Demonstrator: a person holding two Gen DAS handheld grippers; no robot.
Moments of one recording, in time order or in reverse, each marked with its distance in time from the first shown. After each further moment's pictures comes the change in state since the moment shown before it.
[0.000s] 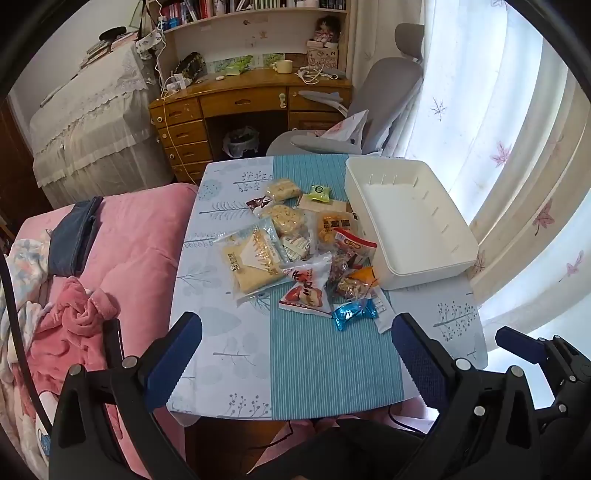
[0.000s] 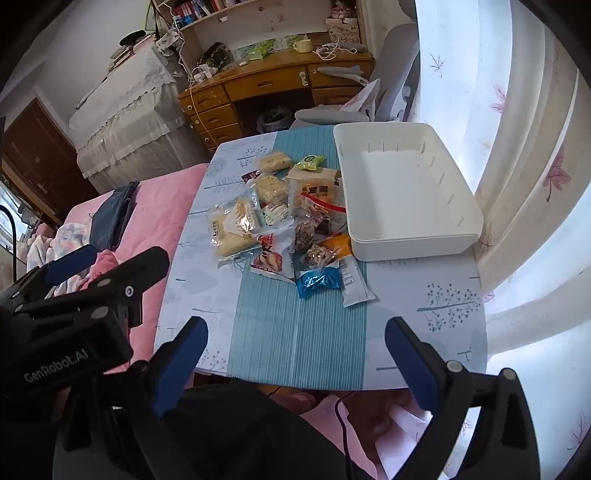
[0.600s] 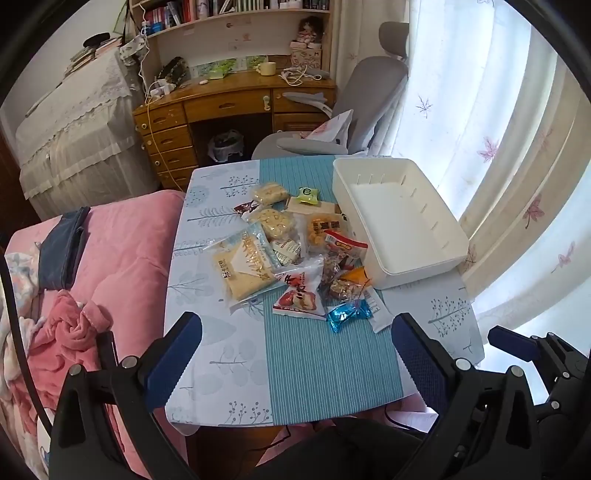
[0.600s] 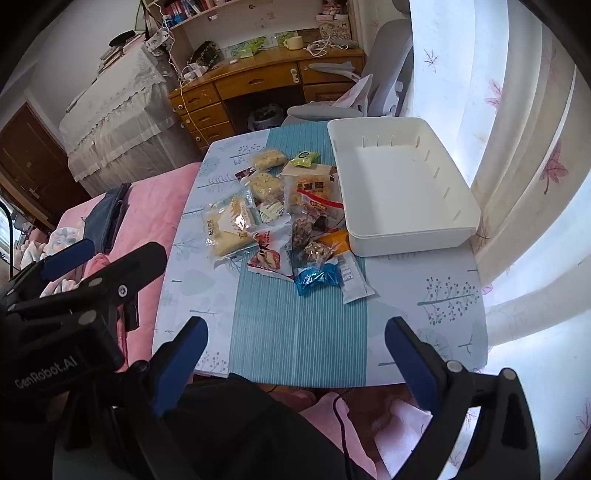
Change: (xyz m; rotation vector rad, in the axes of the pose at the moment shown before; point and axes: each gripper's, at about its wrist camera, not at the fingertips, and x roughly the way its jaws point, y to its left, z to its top) left arm 0.006 0.000 0.007 0.048 -0.004 -0.042; right arm 0.006 0.009 -0.001 0.023 0.011 -0.034
